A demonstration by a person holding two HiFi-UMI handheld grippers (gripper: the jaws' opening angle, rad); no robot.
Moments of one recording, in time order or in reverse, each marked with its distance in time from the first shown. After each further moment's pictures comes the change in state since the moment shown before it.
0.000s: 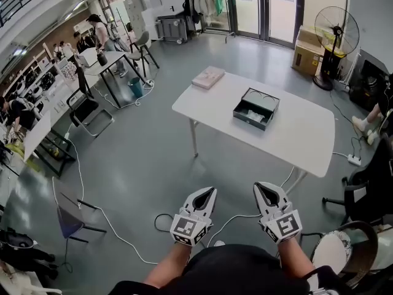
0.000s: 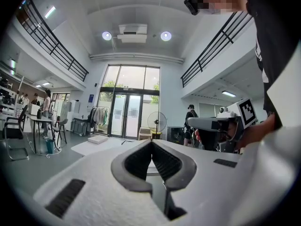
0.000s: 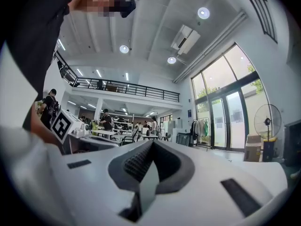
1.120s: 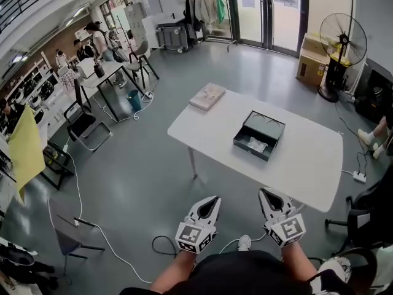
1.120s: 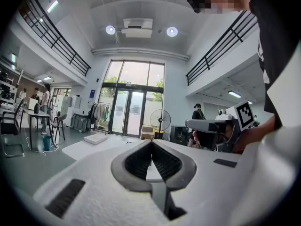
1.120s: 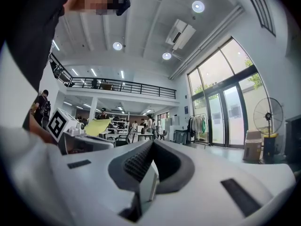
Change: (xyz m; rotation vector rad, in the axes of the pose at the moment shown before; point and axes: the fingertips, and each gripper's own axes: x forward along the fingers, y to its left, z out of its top) left arm 0.149 0.081 -0.007 -0.040 0.029 0.014; right arm 0.114 -0.139 -0.034 0.034 0.035 -0.022
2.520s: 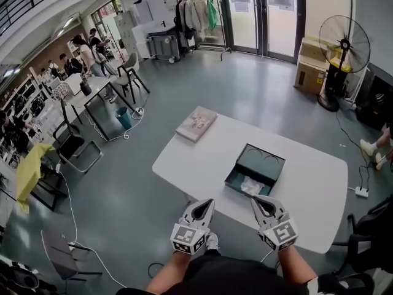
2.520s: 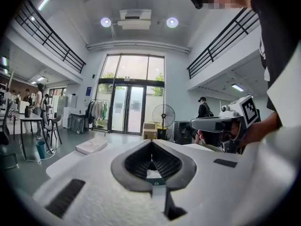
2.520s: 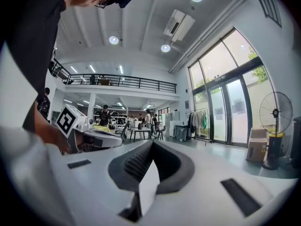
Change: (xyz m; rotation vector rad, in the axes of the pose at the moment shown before) left arm 0.219 0.130 0.016 0.039 0.054 -0.019; right arm 0.170 -0.162 -0.027 -0.004 0.070 0.020
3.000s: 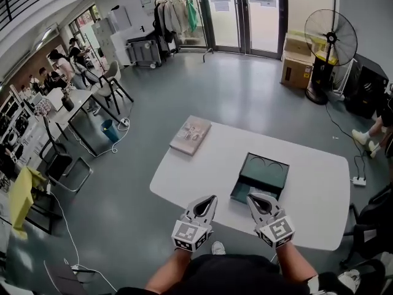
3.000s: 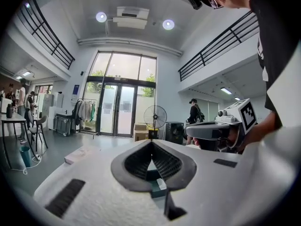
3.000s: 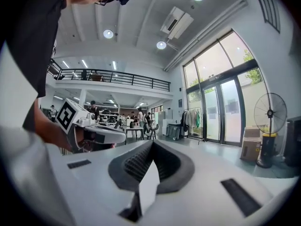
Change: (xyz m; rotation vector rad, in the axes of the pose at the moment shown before) left arm 0.061 0.085 0.021 0.027 -0.011 -0.157; right arm 0.104 -0.014 -0.007 0.012 0.027 -0.097
